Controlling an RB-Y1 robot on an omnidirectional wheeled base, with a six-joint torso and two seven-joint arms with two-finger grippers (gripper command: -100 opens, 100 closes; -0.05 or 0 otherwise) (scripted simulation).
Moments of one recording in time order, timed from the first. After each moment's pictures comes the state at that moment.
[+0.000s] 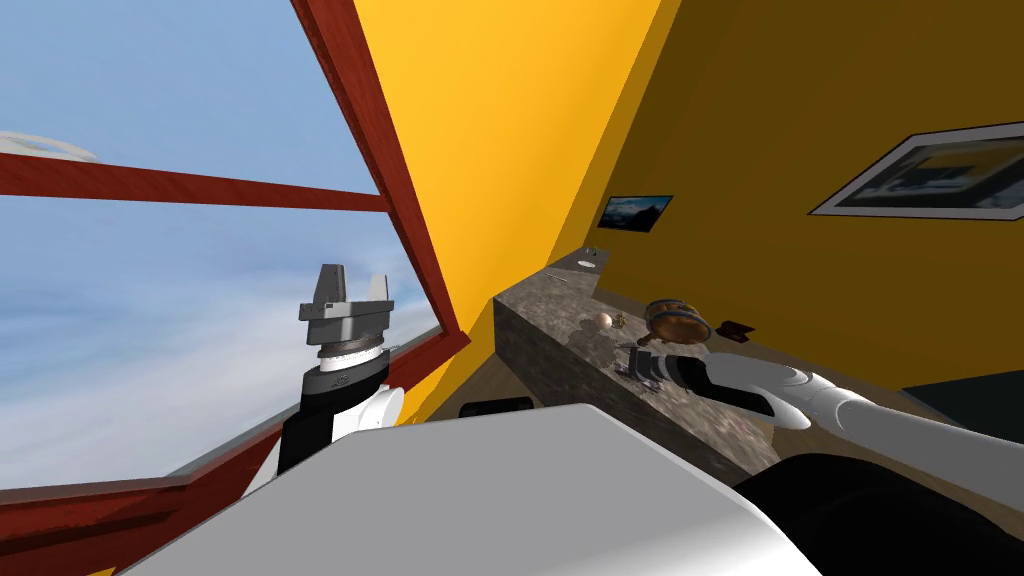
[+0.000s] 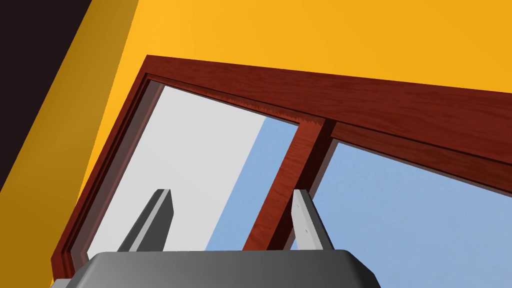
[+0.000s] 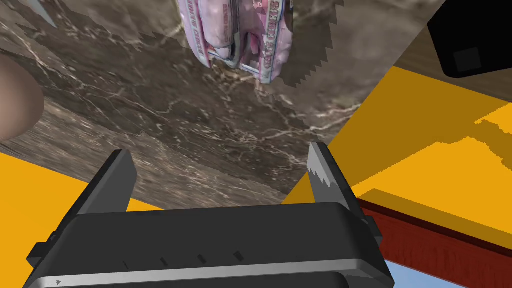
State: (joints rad) left arm 0.51 0.01 -0.02 -2.39 -0.06 -0.56 0.03; right arm 0.67 -1.58 0.15 -1.51 0.55 -0.44 0.44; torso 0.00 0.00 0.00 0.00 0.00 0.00
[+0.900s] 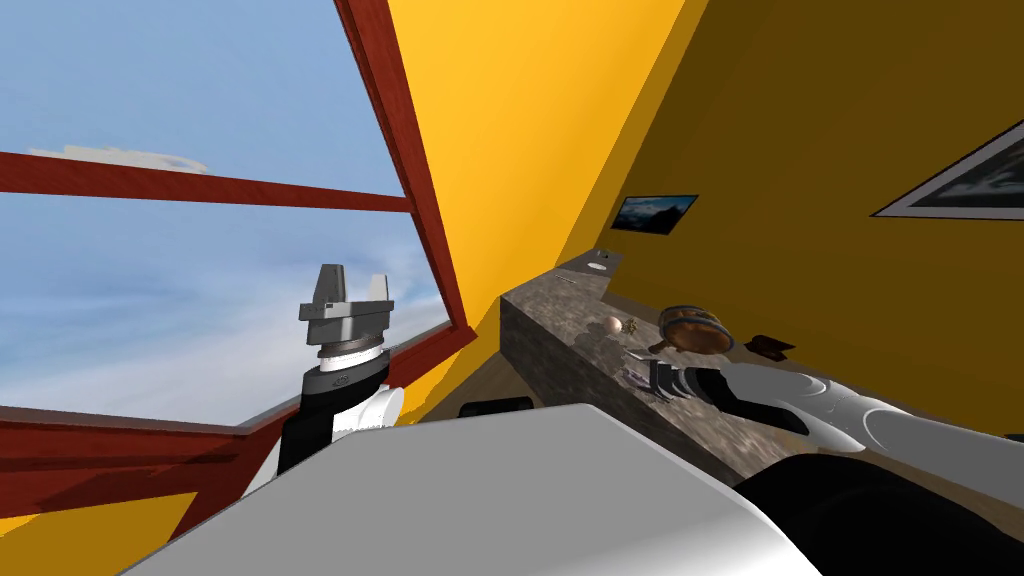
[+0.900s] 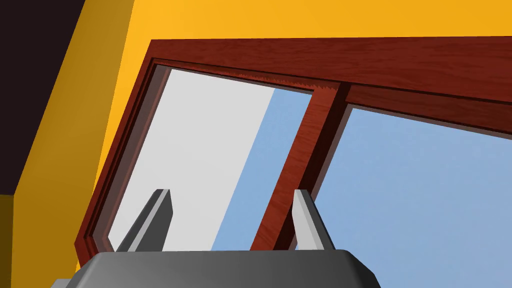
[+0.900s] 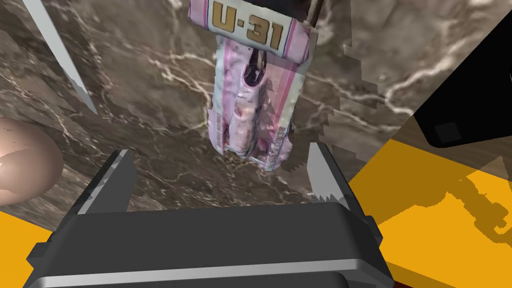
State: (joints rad) left arm 0.51 0.01 -0.02 -2.39 -0.06 -0.56 0.03; right arm 0.69 -1.63 0.24 -1.42 0.60 -0.38 0.41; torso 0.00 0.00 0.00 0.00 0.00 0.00
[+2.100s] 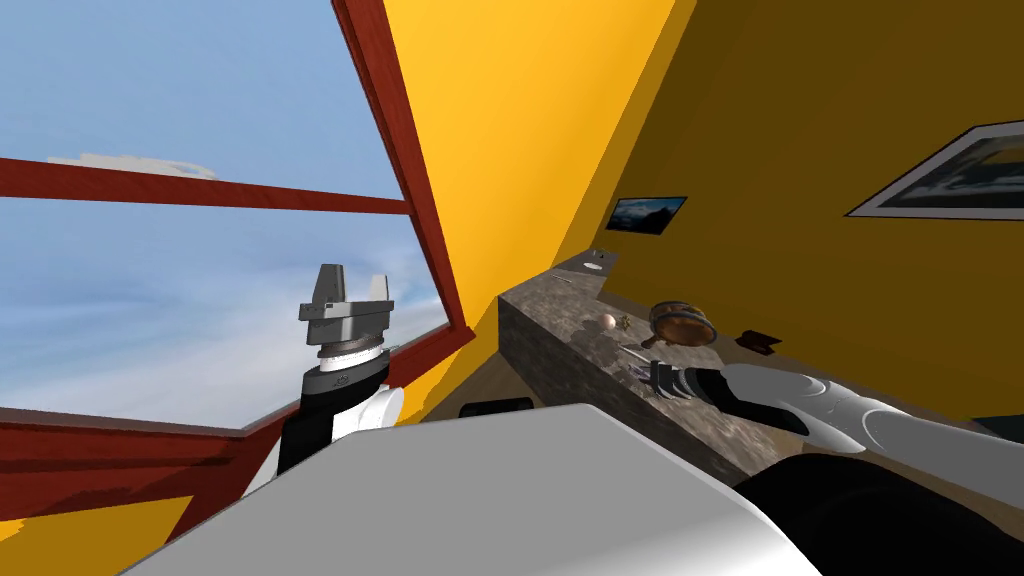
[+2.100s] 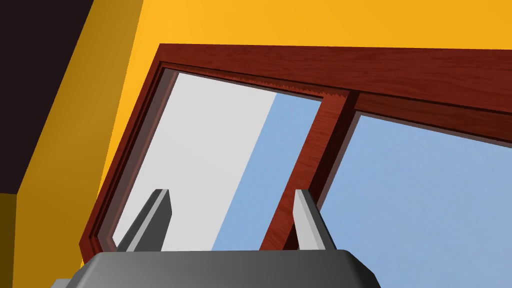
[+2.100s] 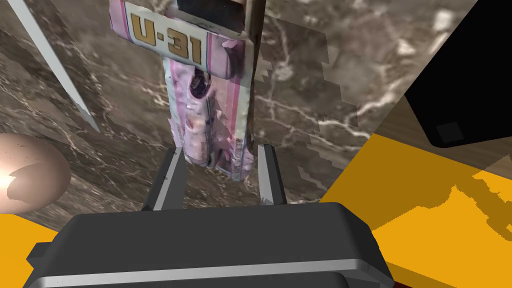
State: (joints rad) left arm 0.51 0.01 -0.02 -2.39 -0.06 -0.56 0.03; right arm 0.68 -1.62 0.26 -1.41 0.60 -0.38 0.41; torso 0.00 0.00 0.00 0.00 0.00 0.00
